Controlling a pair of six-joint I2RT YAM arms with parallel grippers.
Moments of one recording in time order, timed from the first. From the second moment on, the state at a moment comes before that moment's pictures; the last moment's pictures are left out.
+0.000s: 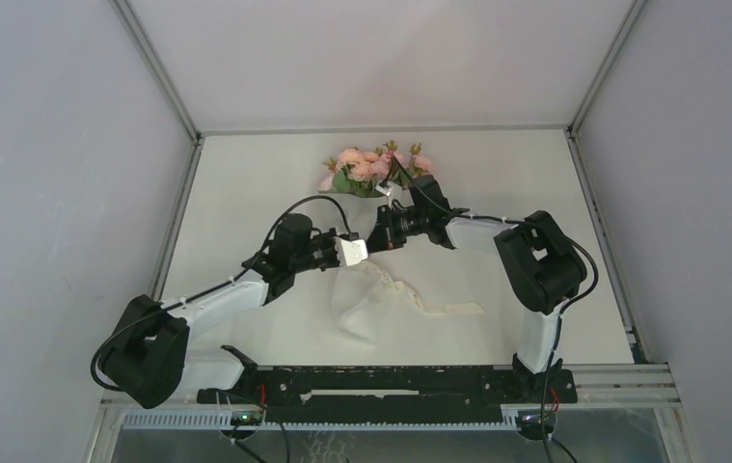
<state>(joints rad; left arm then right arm) -0.57 1.28 0.60 0.19 0.37 0.82 0.54 1.89 1.08 0.15 -0.86 0.49</state>
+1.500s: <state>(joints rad) -0.55 1.34 0.60 0.23 0.43 0.94 0.57 1.92 1.08 0.28 -0.85 0.49</state>
